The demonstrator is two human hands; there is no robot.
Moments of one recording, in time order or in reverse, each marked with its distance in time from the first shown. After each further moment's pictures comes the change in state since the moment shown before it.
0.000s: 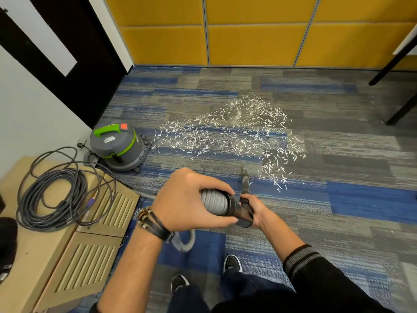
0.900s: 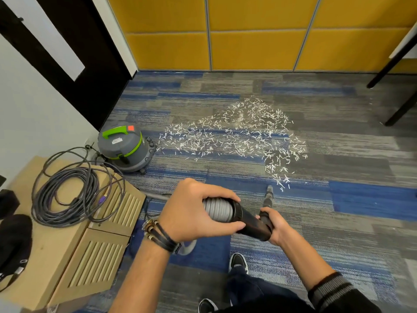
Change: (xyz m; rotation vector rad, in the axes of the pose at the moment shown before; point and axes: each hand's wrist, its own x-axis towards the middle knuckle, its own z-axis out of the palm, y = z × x) left_hand -0.056 0.017 -0.013 -0.087 0.035 -0.028; right_hand -0.038 0.058 -0.033 0.166 0.080 -0.015
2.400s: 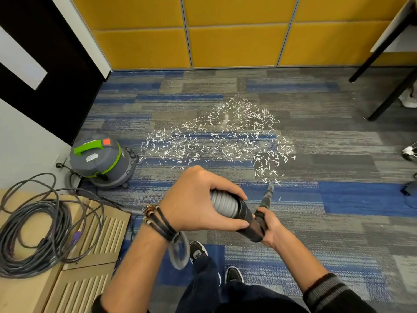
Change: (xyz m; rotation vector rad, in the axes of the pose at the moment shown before) left_hand 0.156 -0.048 -0.020 -0.069 -0.205 0.067; right_hand 0.044 -0.094 0.043 0.196 0.024 0.079
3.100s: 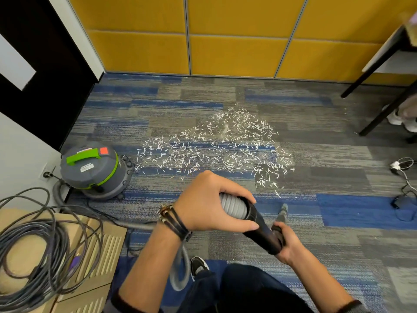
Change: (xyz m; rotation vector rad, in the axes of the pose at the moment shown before) left_hand 0.014 -0.093 -0.074 -0.139 -0.004 0.019; right_hand 0.015 -0.002 0.051 0.013 0.127 -0.113
